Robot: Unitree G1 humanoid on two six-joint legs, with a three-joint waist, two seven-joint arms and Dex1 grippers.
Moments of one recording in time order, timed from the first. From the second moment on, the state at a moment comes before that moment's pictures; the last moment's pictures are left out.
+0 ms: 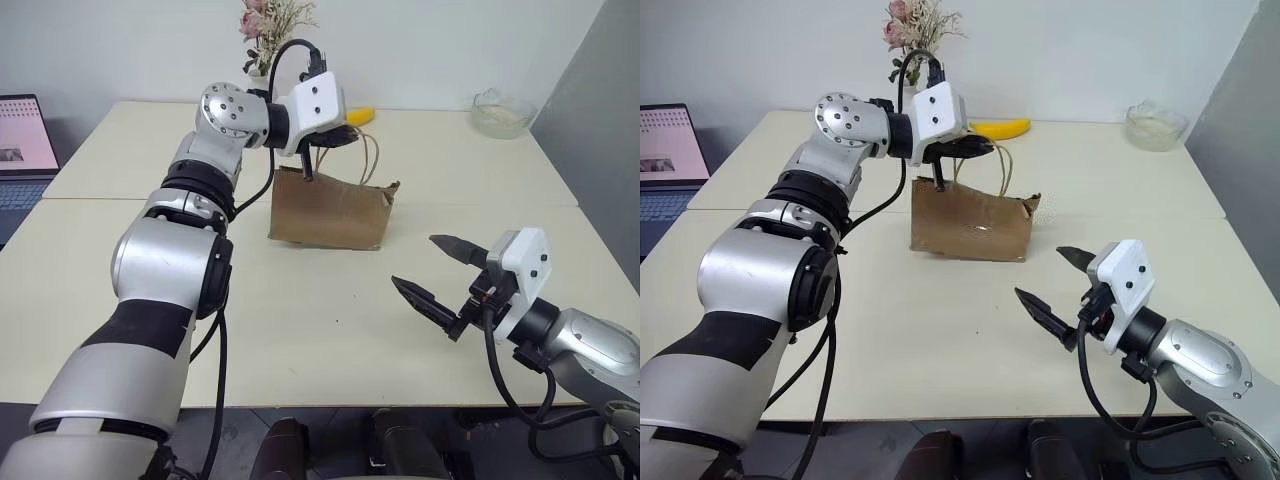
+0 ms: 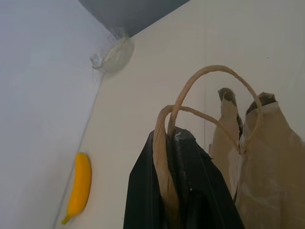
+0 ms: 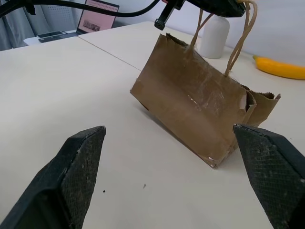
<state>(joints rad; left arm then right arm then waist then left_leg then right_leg) -1.52 0.38 -0.11 1.34 0.24 -0.49 -1.07 -0.06 -0.73 -0.14 -0.93 0.86 0.75 0.24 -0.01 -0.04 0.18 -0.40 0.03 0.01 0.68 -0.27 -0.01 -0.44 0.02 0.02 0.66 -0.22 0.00</state>
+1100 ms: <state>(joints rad) -1.39 0.60 0.02 1.25 0.08 -0.24 -1.30 -0.19 -0.69 0.00 -0.83 0.76 0.71 0.32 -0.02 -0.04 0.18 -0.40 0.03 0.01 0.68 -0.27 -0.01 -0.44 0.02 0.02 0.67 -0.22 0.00</state>
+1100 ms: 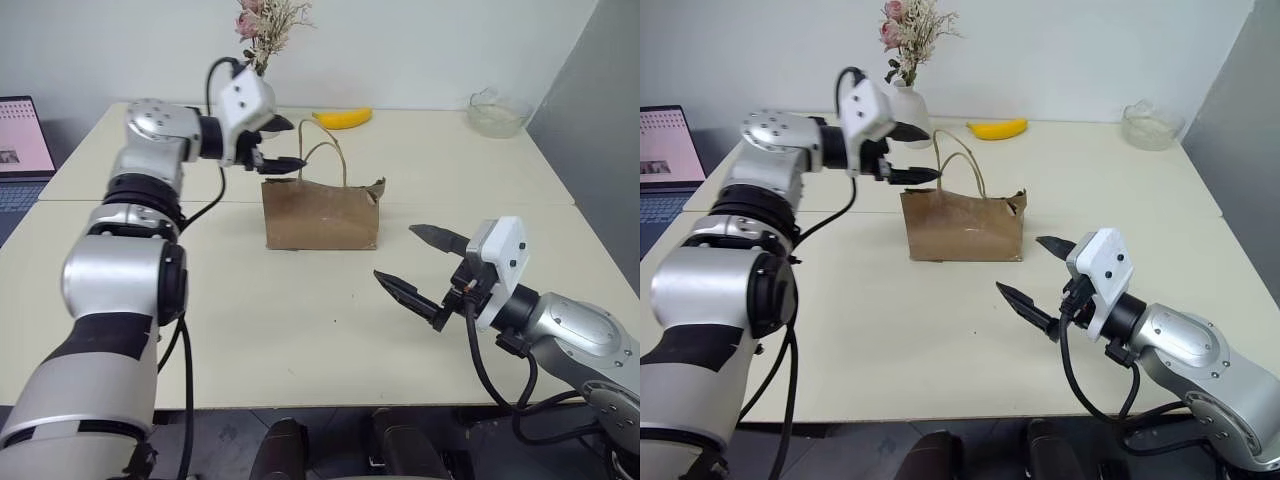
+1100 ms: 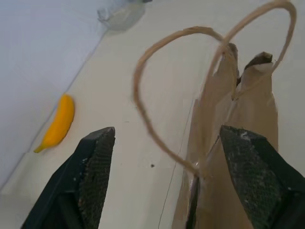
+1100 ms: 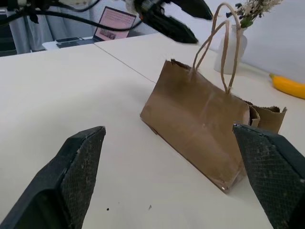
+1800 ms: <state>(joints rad) 0.19 0.33 0.31 -0.89 -0.38 0.61 -0.60 -0.64 -0.55 0.15 -0.18 0.41 0.45 0.61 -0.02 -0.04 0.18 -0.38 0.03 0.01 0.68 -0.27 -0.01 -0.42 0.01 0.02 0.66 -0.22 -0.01</state>
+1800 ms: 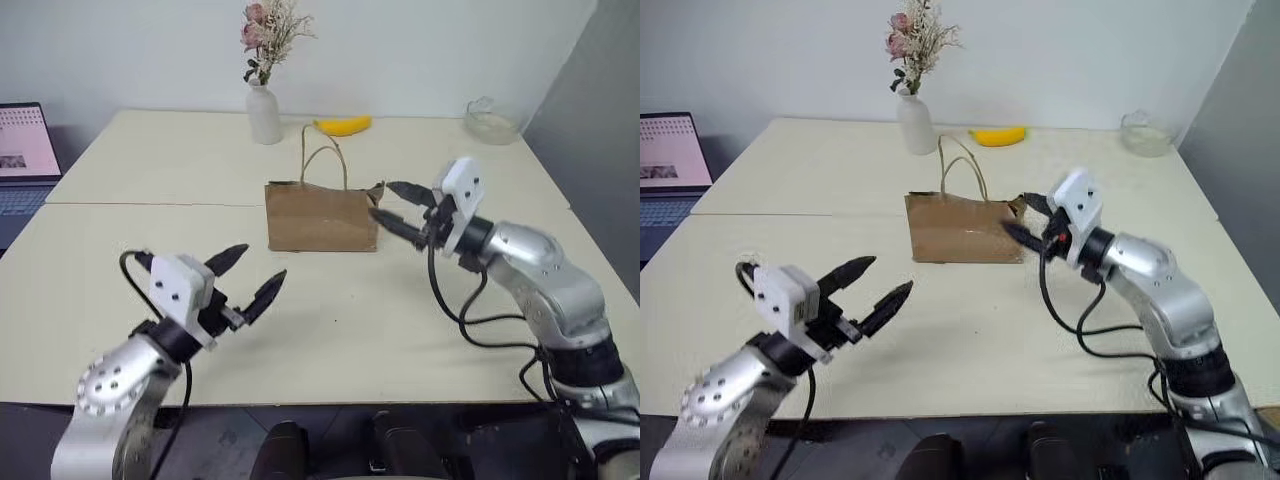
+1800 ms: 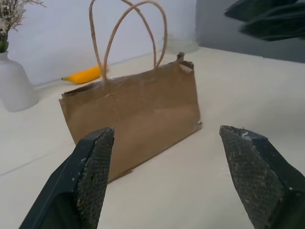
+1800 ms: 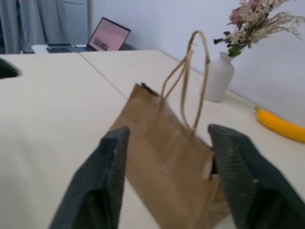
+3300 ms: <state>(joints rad) 0.71 0.51 0.42 -0.99 -0.42 0.36 -0.61 -0.96 -0.41 0.34 0.47 -0.04 -0.18 1.39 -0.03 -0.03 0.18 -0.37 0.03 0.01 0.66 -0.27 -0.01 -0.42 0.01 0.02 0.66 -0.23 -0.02</state>
